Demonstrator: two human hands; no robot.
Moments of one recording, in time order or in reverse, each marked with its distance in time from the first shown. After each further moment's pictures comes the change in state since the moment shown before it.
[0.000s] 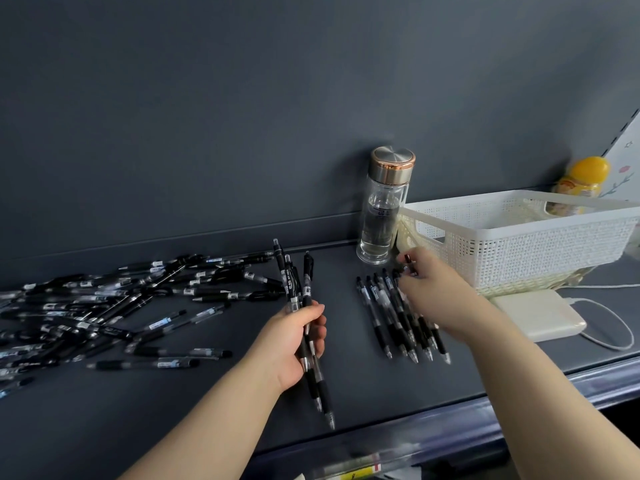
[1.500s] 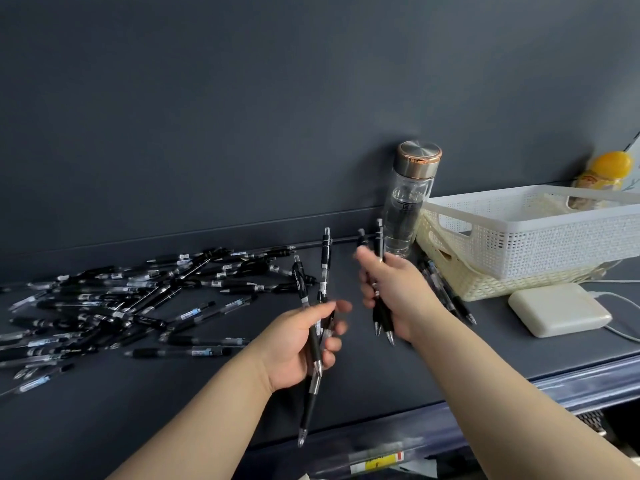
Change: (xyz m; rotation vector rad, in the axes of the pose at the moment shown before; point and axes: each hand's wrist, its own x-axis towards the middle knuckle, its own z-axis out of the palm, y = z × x) left_hand -0.012 0.012 -0.040 0.118 -0.456 -0.088; right_hand -0.002 -0.043 0.075 0.865 -0.060 0.128
